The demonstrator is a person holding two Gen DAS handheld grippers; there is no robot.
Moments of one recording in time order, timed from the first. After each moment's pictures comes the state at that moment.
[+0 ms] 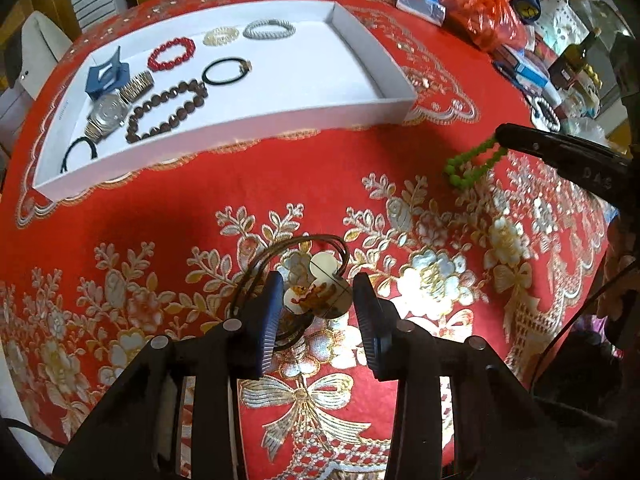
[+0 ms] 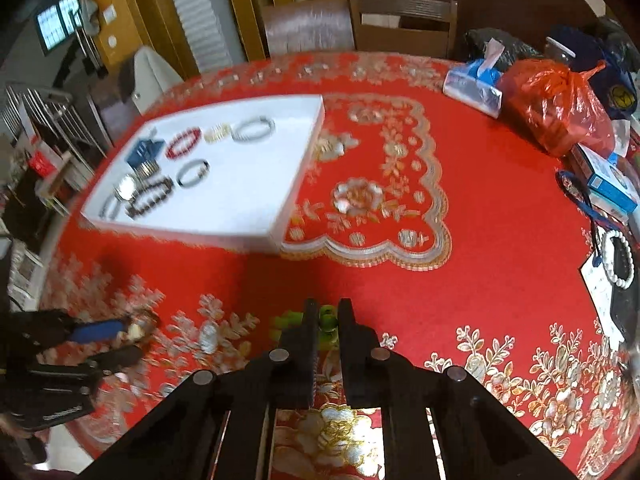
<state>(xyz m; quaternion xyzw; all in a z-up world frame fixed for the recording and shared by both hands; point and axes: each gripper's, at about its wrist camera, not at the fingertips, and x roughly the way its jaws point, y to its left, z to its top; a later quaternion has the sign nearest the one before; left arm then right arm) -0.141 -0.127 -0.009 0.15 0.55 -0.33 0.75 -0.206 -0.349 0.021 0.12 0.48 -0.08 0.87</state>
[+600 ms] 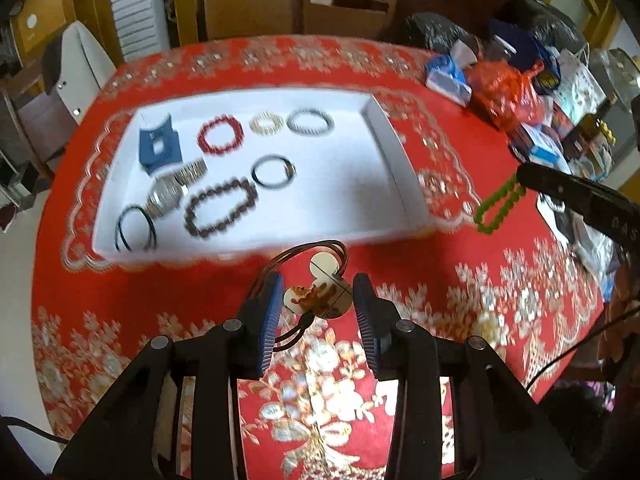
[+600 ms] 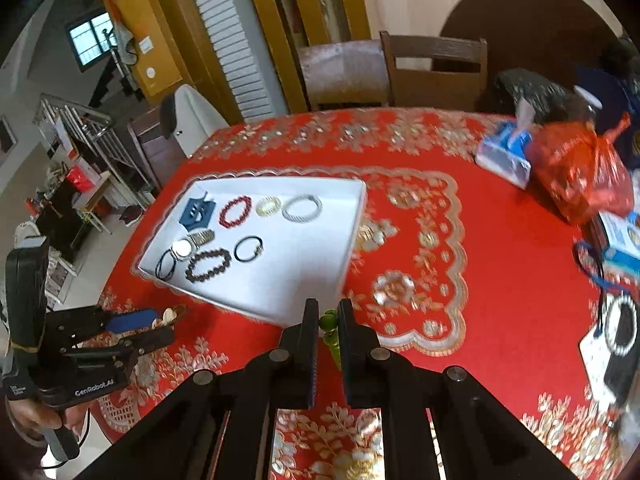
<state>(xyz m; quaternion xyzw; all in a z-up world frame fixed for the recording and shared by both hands) -0.099 -0.135 0.056 0.10 0.51 -0.29 0.81 -0.172 -0.347 0.097 0.12 0.43 -0.02 0.90</state>
